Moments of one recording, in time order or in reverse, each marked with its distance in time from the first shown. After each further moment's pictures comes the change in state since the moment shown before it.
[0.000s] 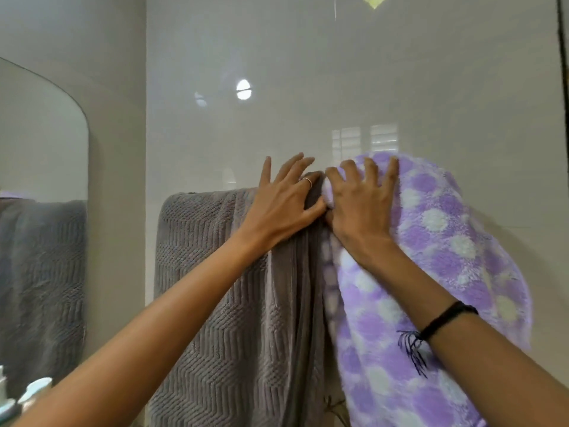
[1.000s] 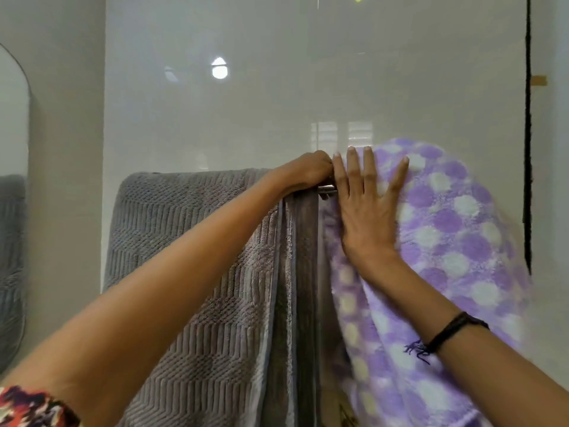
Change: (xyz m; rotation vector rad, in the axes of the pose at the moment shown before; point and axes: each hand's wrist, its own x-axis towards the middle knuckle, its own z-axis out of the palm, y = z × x) left_hand 0.080 0.039 0.018 -0.544 -0.459 -0.162; right_hand -0.028 0.036 0.019 -0.476 0.025 -0.012
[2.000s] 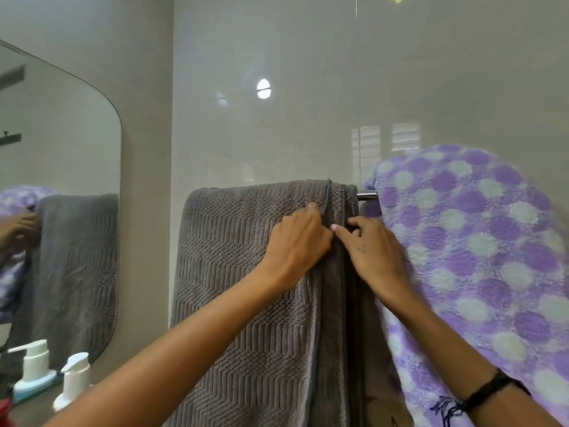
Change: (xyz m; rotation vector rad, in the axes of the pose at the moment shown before) left_hand -0.116 -0.031 0.033 0.346 0.488 -0.144; right_hand -0.018 -0.040 -0.017 1.272 -0.251 0.297
